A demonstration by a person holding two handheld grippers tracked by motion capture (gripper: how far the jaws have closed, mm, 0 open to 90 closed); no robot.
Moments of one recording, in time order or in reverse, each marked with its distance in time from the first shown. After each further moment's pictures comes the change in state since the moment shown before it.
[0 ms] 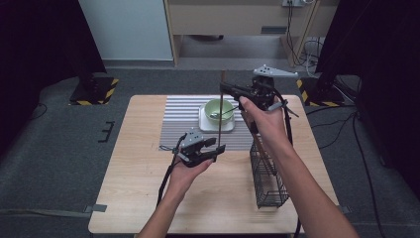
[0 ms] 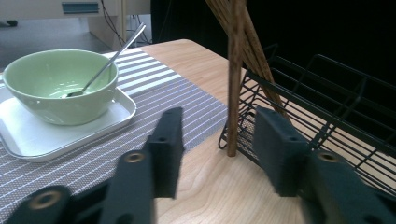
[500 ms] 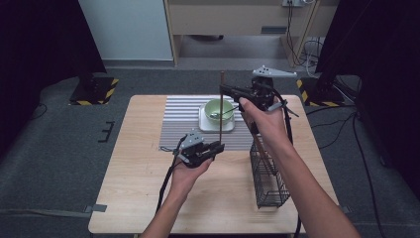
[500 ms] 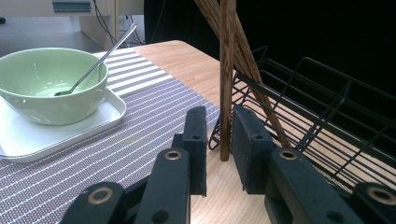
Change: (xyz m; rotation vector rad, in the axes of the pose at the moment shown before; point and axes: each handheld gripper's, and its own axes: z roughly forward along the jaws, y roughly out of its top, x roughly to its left) left arm -0.003 0.000 -0.001 -0.012 -0.032 -0.026; right arm -0.002 -0.002 0.000 0.021 0.009 0.005
